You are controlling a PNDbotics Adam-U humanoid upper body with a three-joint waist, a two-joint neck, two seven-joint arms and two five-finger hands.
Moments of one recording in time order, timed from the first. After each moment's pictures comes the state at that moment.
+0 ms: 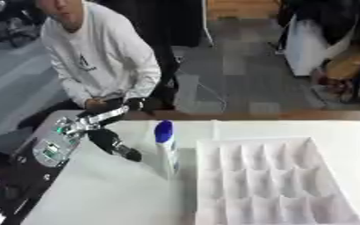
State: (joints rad) left arm -0.81 0.73 -0.16 -1.02 -0.13 -0.62 -0.48; right arm -0.43 -0.54 -0.13 -1.98 0.18 -0.40 -0.13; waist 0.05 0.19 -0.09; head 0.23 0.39
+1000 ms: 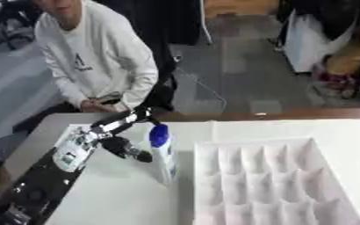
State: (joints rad) left arm -0.85 0.70 -0.10 -0.86 -0.08 -0.62 -0.48; right arm -0.50 -0.51 -0.12 -1.98 0.18 -0.38 -0.11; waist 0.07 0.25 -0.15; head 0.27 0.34
